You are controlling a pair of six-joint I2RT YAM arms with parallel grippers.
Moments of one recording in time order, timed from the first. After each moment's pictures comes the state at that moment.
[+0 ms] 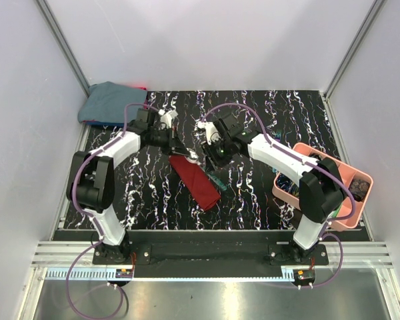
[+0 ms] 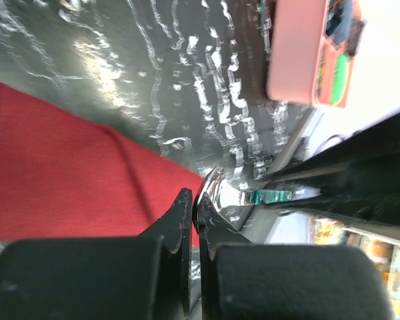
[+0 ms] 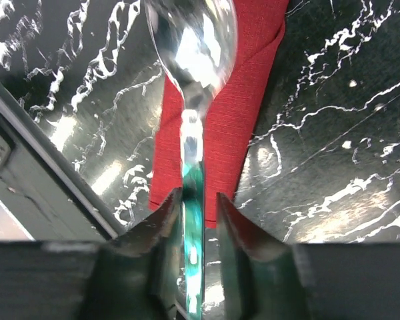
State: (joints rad) left arm -0.24 1.78 1.20 -0.32 0.89 -0.40; right arm 0.67 1.75 1.41 -0.65 -0.36 0.06
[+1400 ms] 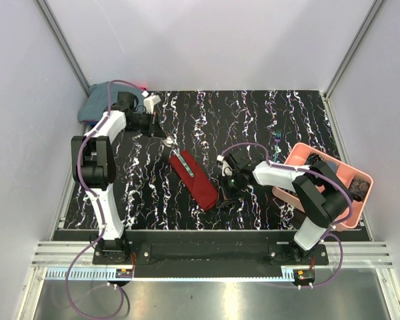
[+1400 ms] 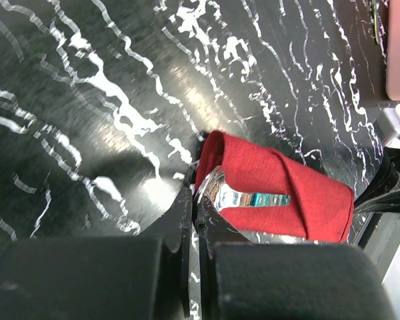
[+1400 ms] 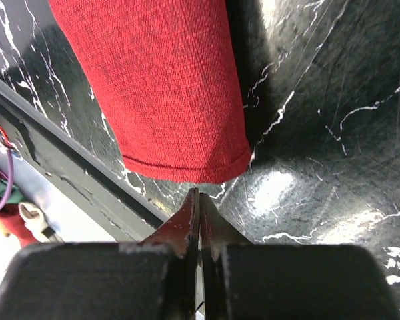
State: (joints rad) left arm -0.01 2.05 1.61 -0.65 0.86 0.21; right arm 0.67 1.69 0.89 -0.39 -0.50 0.49
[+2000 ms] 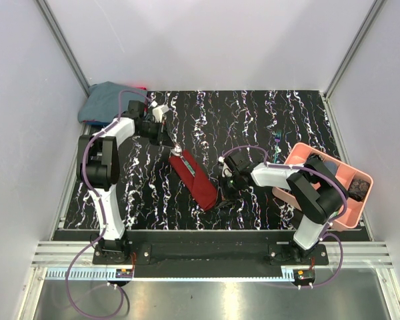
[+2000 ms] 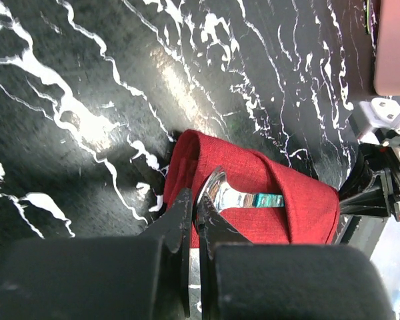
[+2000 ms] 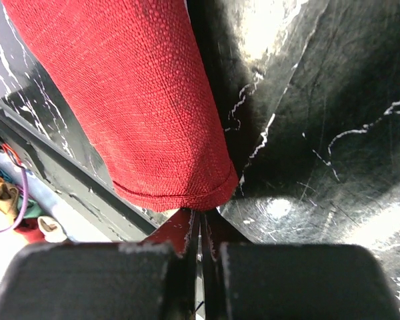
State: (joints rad) left arm -0.08 2.05 1.50 -0.55 0.86 0.11; right arm 0.67 1.73 0.86 -0.30 -0.50 0.59
